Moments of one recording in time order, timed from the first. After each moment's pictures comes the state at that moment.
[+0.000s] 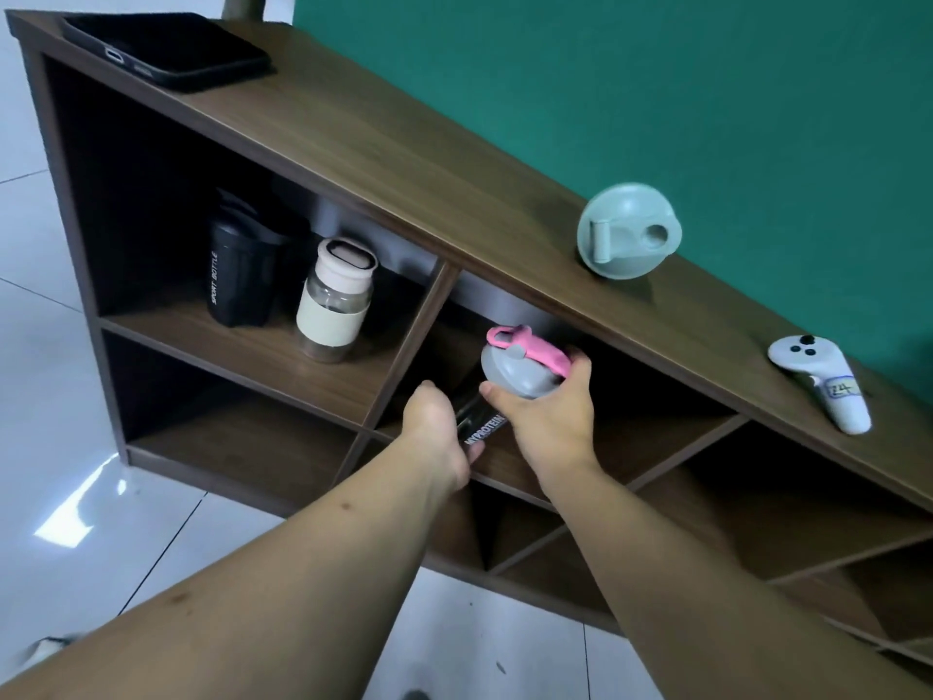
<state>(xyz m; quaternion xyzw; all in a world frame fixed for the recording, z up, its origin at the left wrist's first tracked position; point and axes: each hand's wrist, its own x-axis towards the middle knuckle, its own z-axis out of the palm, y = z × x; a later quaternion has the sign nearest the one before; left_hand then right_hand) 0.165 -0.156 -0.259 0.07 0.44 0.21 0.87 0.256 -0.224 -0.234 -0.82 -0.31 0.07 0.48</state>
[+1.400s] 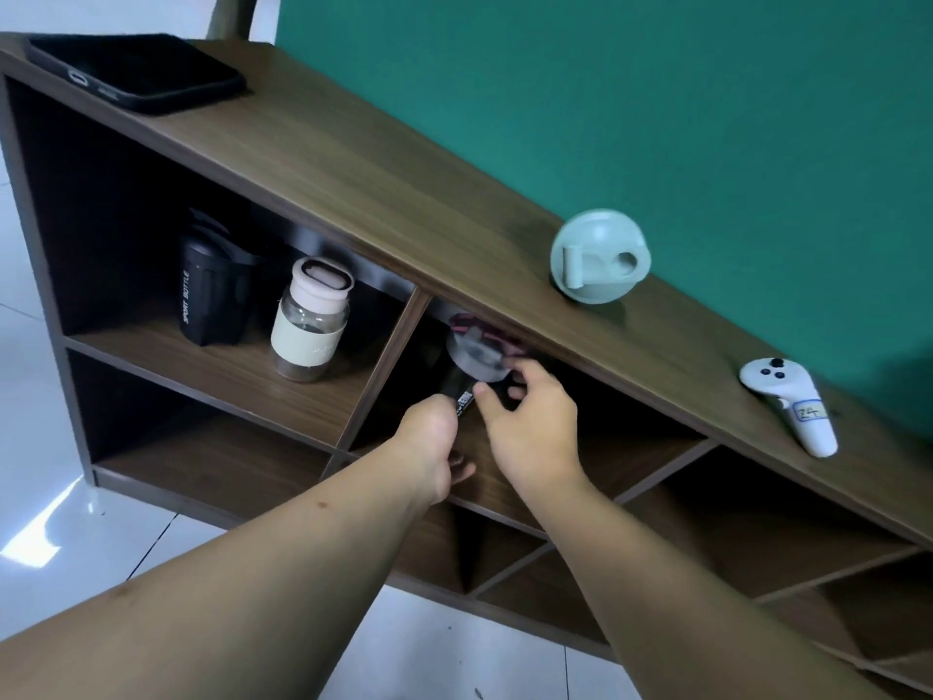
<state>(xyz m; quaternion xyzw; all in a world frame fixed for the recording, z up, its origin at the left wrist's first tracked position) 0.181 -0.152 -0.250 0.23 0.43 0.17 0.85 0.242 -0.220 -0.200 -0.86 -0.38 0.01 0.34</state>
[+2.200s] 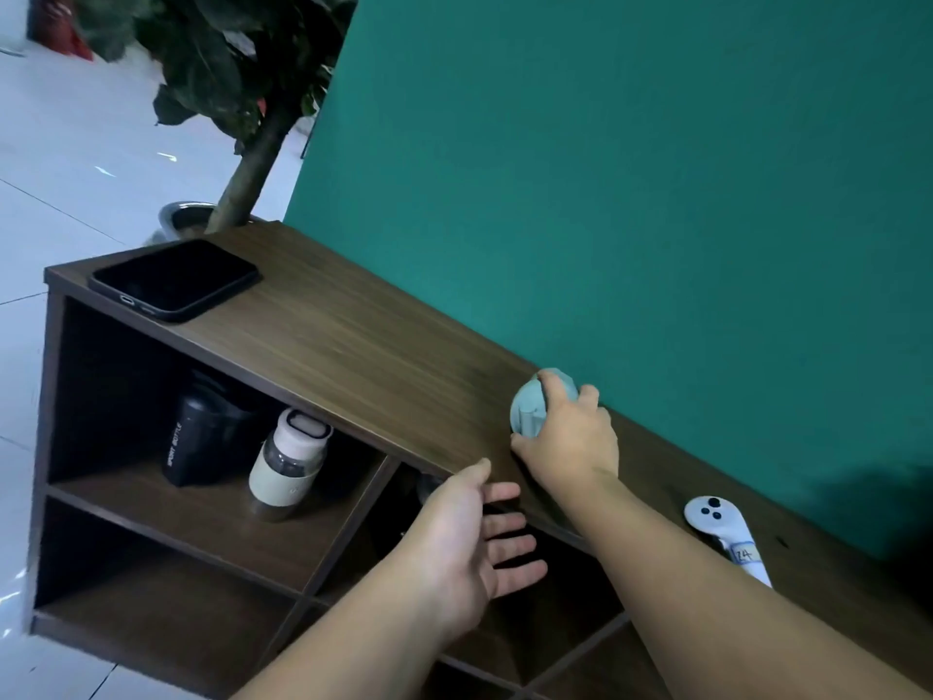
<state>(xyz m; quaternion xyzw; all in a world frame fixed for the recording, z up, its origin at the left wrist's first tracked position) 0.150 -0.168 -0.111 0.17 0.26 0.12 0.94 0.309 -0.165 -0.065 -0.90 -0.39 -0.17 0.03</state>
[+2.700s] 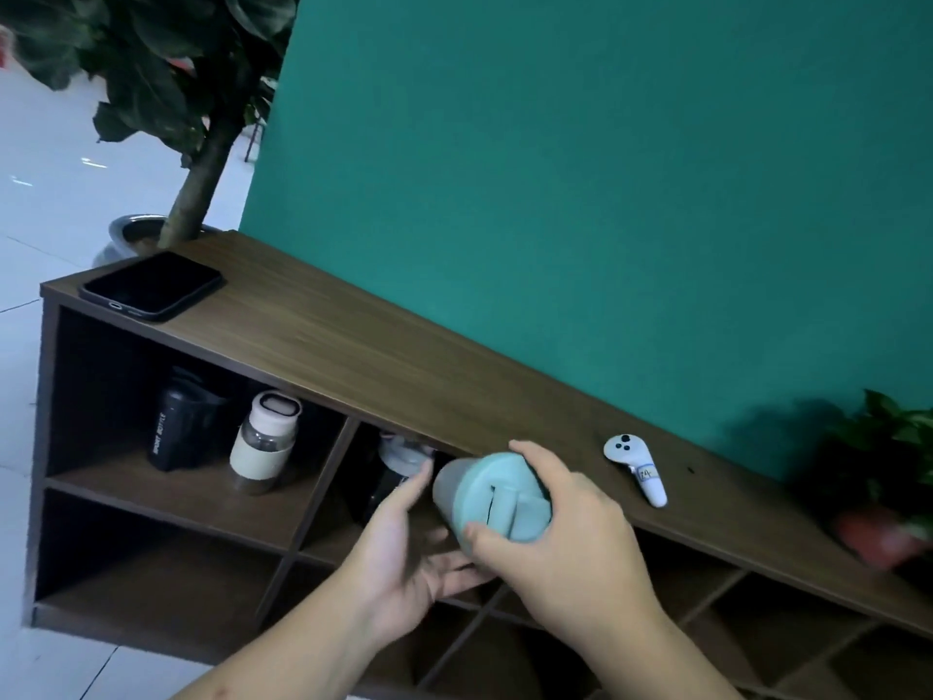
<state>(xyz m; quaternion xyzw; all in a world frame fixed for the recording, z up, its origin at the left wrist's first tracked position) 0.089 -0.236 -0.132 0.17 0.17 0.10 0.97 0.147 -0.359 -0.024 -0.89 -0.42 -0.04 0.19</state>
